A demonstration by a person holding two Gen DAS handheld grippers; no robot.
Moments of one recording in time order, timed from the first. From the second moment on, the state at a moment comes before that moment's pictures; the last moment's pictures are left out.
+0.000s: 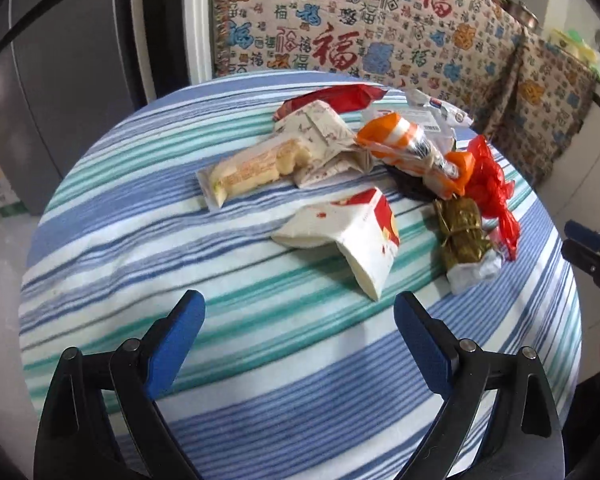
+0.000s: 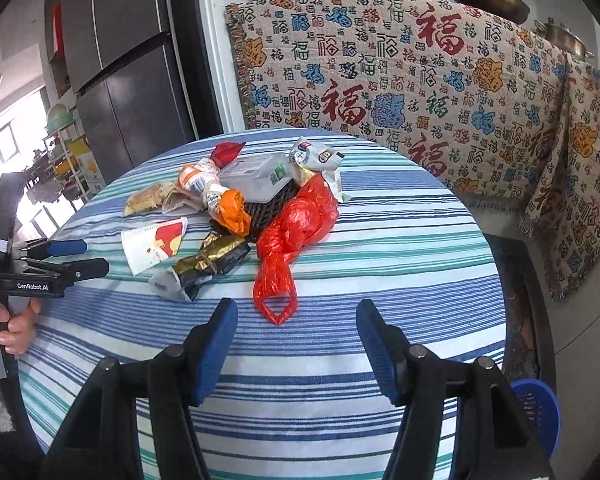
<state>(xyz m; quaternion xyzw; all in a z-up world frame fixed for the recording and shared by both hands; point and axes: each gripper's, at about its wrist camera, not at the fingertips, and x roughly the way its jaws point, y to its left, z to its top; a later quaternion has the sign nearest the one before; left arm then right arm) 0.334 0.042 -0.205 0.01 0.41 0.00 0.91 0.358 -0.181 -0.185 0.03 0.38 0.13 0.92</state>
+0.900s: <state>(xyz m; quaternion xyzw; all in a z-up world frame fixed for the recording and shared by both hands) 0.361 0.009 -0.206 0.08 0.39 -0.05 0.92 0.433 -0.163 -0.201 0.04 0.43 0.14 0.89</state>
